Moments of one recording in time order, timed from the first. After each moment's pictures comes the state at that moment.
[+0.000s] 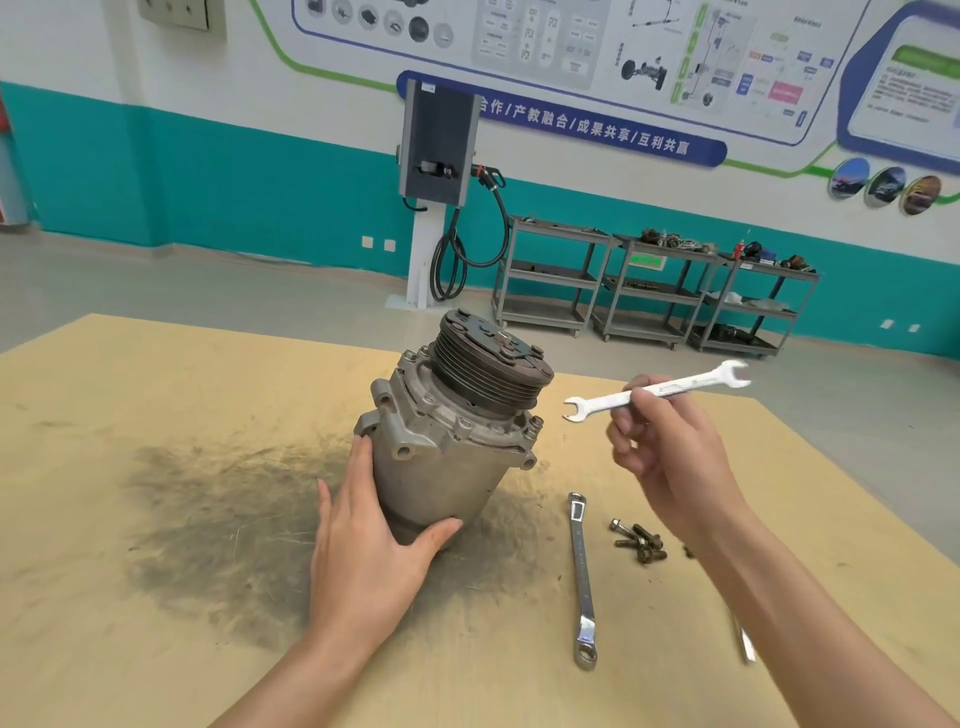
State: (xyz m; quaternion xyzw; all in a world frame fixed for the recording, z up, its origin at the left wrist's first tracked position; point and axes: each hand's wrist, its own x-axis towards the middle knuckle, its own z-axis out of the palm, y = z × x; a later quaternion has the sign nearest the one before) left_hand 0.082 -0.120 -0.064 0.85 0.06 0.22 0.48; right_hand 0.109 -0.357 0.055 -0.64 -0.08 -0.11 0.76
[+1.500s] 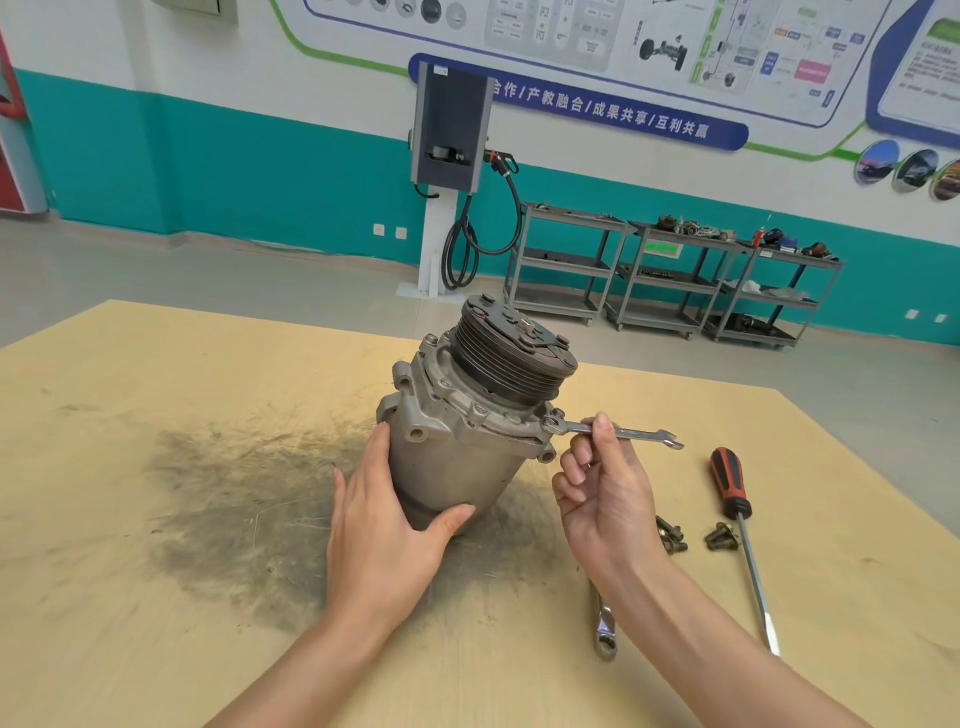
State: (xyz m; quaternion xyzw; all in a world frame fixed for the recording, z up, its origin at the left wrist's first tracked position) left_hand 0.083 -0.119 -0.060 0.84 0.04 0.26 0.47; right_hand 0.110 -0.291 0.000 -0.39 0.02 -0.08 0.92
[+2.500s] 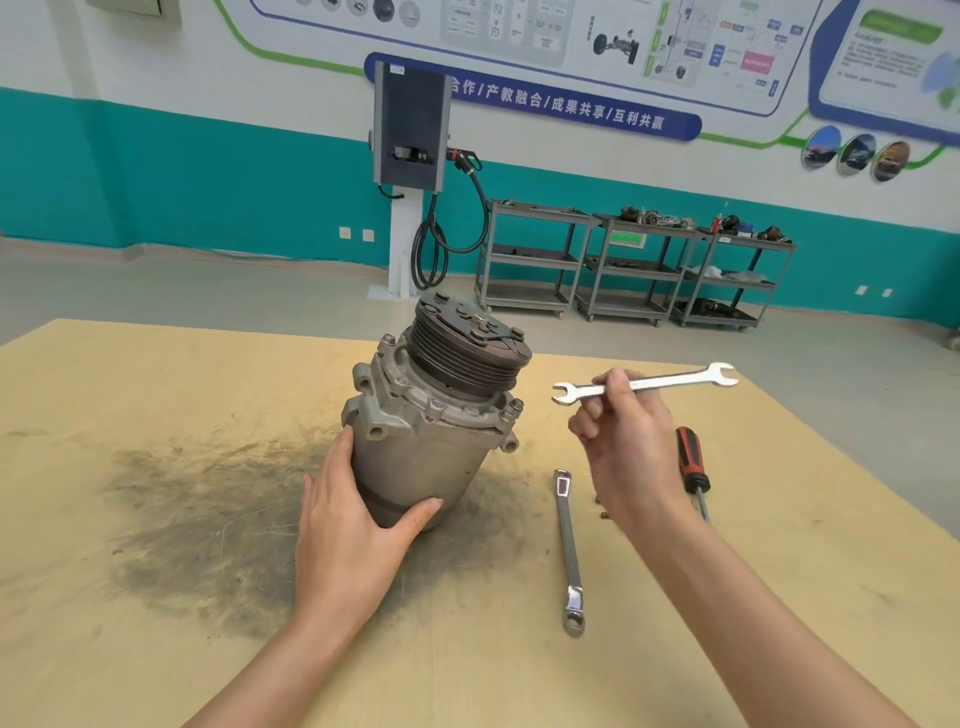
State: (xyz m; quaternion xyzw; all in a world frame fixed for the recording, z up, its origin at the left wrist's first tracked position) left_hand 0.081 -0.116 -0.055 0.85 0.04 0.23 0.48; right_hand 0.105 -0.330 0.034 -0.54 -0.03 -0.18 0.82
